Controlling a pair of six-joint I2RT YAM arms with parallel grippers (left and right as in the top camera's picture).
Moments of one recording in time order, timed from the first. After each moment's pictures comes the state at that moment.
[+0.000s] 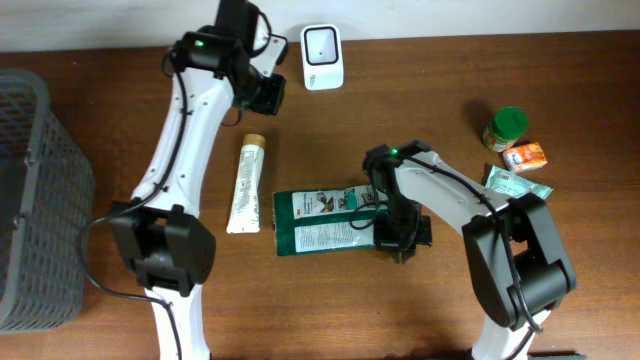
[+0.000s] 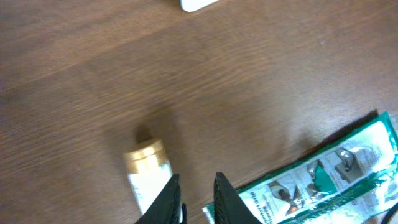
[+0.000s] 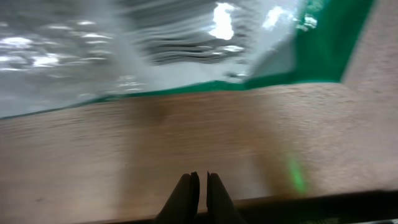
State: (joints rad) left arm -0.25 2.16 2.22 -1.22 0.15 0.11; right arm 0.42 1.93 1.24 -1.27 -0.14 0.54
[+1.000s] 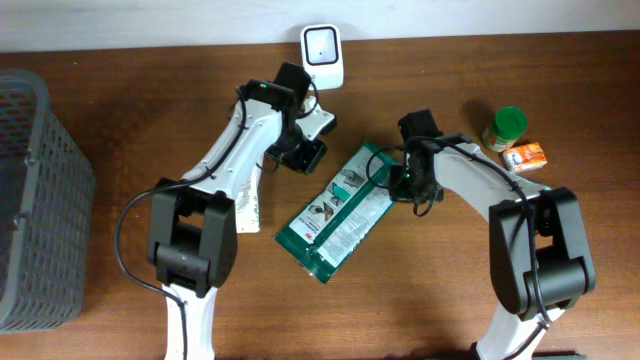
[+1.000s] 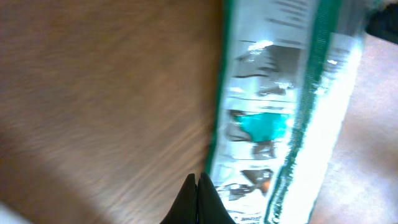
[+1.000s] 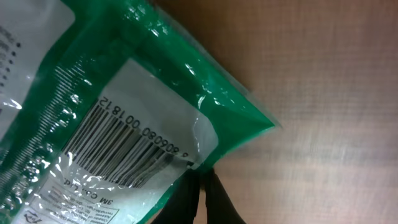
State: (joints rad) left arm -0.39 2.20 1.87 -1.13 0.29 0.23; right arm 0.22 1.93 1.22 -0.71 -0.07 0.32
